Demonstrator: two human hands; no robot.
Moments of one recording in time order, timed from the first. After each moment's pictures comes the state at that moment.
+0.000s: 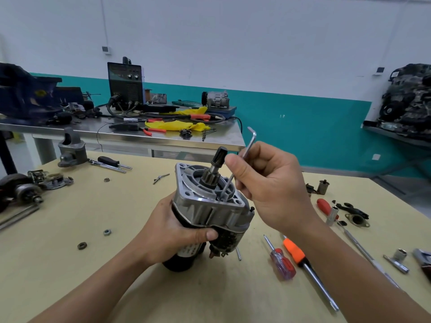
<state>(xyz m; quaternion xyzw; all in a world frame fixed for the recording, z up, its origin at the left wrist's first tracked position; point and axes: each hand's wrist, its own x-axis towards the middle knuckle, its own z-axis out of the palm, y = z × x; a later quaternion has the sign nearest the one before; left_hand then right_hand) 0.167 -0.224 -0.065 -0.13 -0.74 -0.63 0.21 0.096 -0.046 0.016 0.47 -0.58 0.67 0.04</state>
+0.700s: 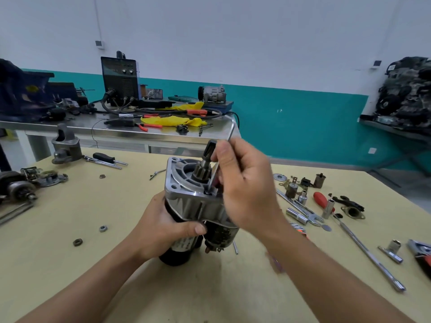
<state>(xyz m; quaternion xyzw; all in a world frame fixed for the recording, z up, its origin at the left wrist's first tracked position) 0.169 -0.224 -0.064 -0.15 -0.74 -0.62 0.23 0.110 -0.072 0.005 0.46 -0.61 0.62 0.16</state>
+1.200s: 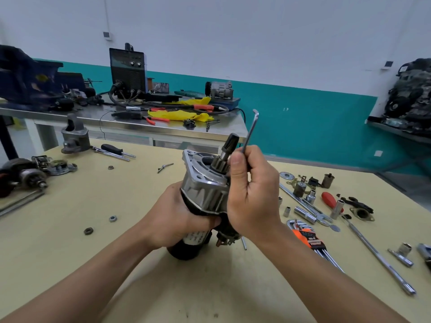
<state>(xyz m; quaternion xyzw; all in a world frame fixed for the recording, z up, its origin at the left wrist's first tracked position) 0.170 -0.225 -0.055 -0.11 -0.78 -0.58 0.19 0.105 -0.089 -0.022 0.44 -0.61 0.57 0.32</state>
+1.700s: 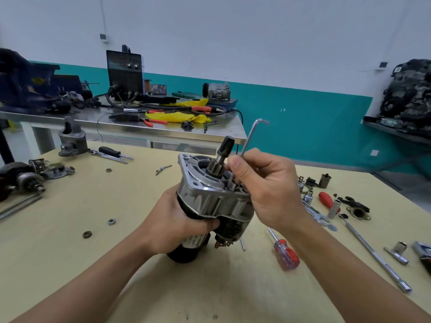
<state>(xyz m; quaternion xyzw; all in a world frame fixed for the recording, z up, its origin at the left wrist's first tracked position) 0.174 -0.225 -0.059 -0.11 -0.78 -0.59 0.18 0.097 -0.058 -0.001 0.47 -0.60 0.64 0.10</state>
